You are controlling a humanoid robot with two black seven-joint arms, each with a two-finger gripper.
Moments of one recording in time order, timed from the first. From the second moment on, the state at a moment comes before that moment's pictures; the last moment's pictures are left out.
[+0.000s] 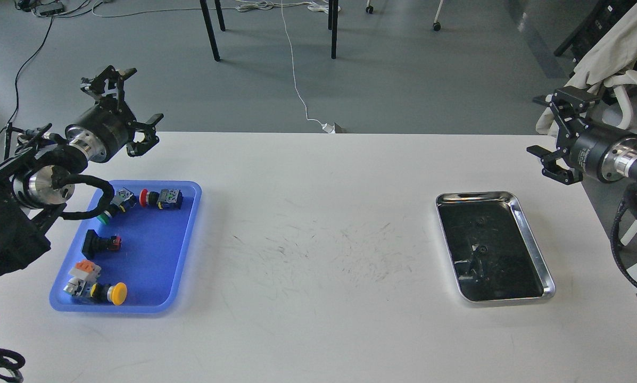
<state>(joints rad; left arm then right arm) -0.85 0.45 -0.56 -0.55 -0.06 -0.38 -0.14 0.84 -0.88 0.40 1.13 -0.18 0.14 -0.04</state>
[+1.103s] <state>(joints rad) -0.85 0.43 -0.55 -0.55 -0.06 -0.38 -0.14 0.97 -0.93 0.25 1.10 -1.10 0.44 0.15</state>
